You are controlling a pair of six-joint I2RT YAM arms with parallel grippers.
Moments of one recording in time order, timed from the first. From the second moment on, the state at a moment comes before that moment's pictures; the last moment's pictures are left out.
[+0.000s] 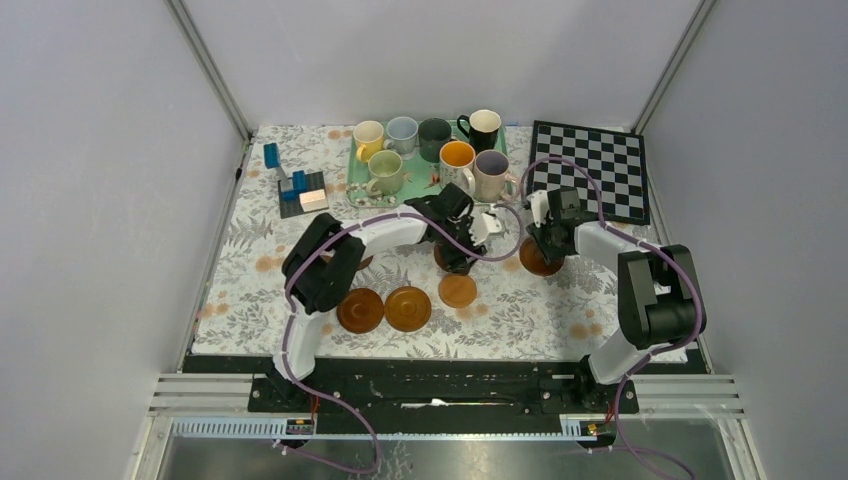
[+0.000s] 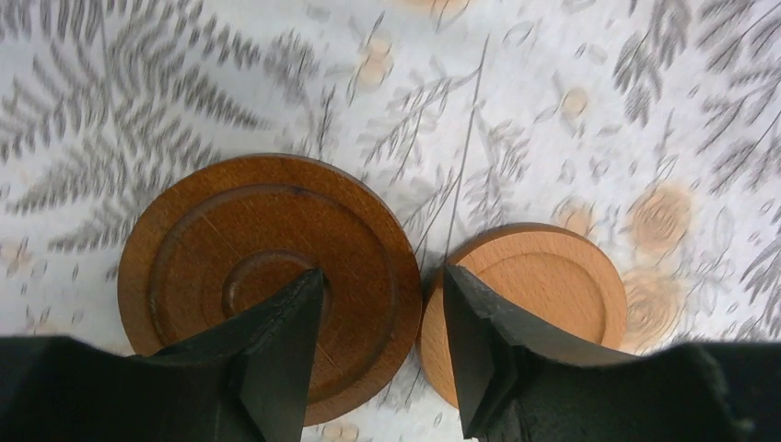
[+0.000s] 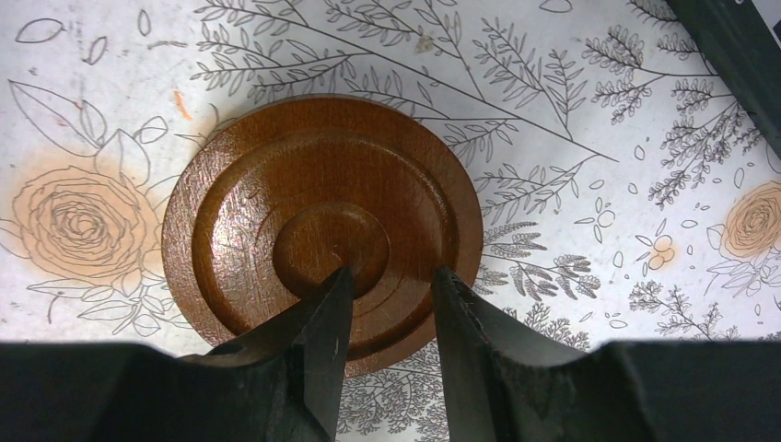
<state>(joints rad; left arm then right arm) -0.74 2.08 1.48 -0.48 0.41 0.46 0.16 1.63 0.87 -0.32 0.04 -0.37</state>
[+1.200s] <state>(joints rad) -0.53 1.63 0.94 -0.47 0.50 0.65 0.43 1.63 0.99 -0.43 -0.10 -0.29</state>
